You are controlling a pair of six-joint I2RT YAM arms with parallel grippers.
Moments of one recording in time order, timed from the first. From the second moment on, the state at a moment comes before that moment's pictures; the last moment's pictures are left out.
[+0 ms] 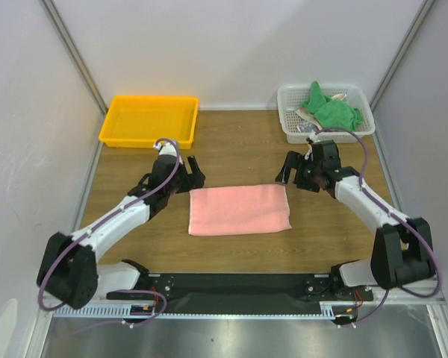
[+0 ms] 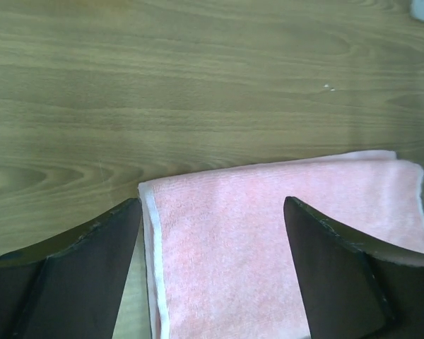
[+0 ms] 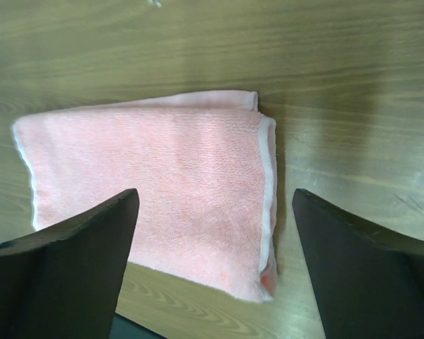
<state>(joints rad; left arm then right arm) -0.45 1.28 0.74 -0.08 -0.11 -0.55 0.24 1.42 0.91 -0.34 -0.25 0.47</state>
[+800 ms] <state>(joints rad) -0.52 1.23 0.45 -0.05 -0.16 -0.74 0.24 1.42 0.69 -0.27 -0.20 0.50</state>
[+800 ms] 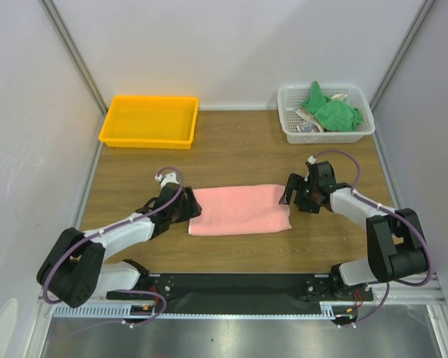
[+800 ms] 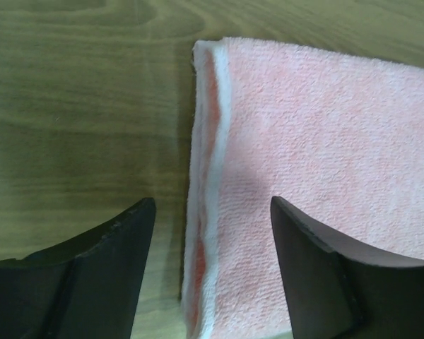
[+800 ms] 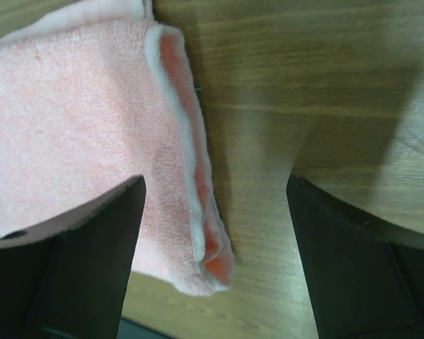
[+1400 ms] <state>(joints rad) -0.53 1.36 0.47 0.08 -0.19 -0.76 0.28 1.51 0.67 0.00 -0.22 0.56</state>
